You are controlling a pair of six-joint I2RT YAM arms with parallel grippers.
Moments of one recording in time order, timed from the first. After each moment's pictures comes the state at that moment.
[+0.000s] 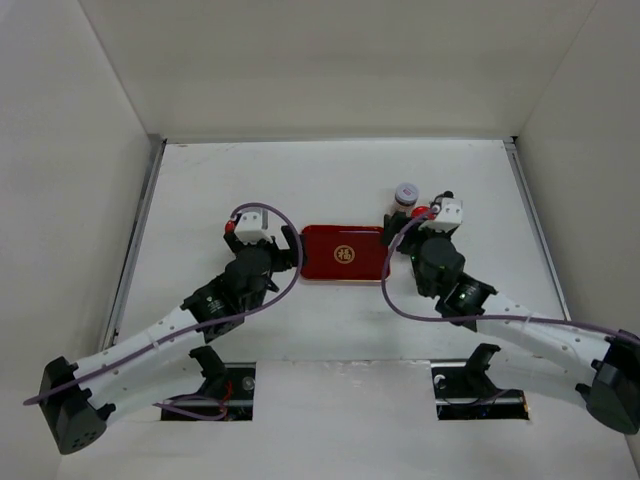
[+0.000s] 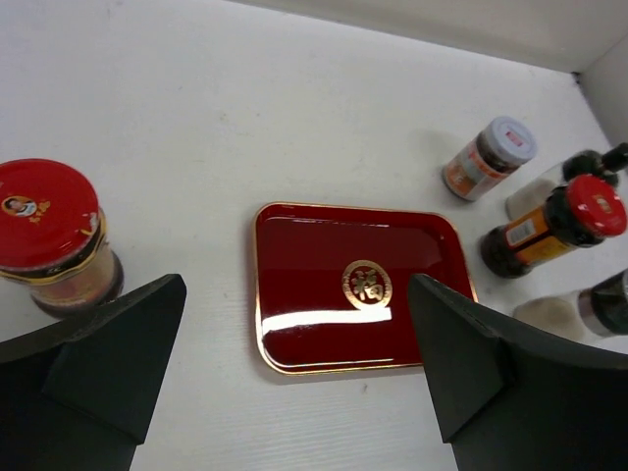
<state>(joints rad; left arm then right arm) -0.89 0.82 0.60 -0.01 -0.67 -0.49 0.83 0.98 0.61 0.31 0.81 0.31</state>
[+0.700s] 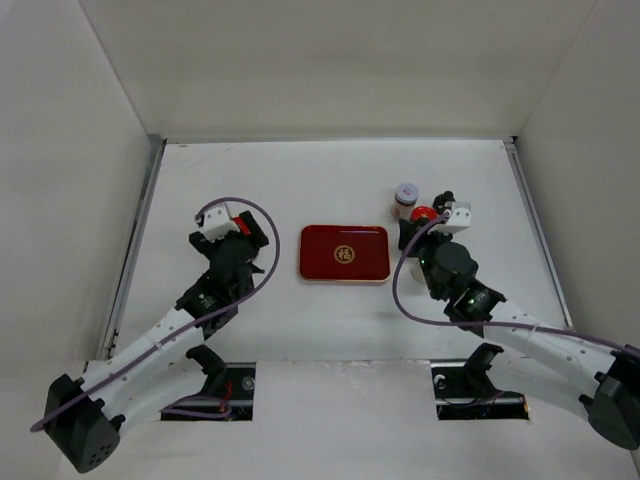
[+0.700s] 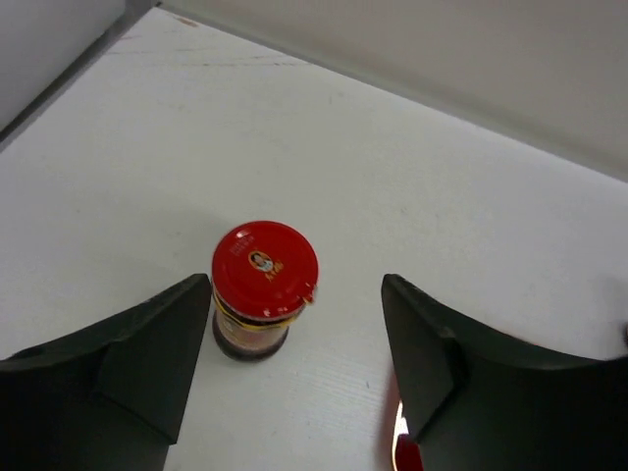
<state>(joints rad) -0.70 0.80 0.54 0.07 -0.94 -0.41 0.76 0.91 0.51 0.37 0.63 0.33</state>
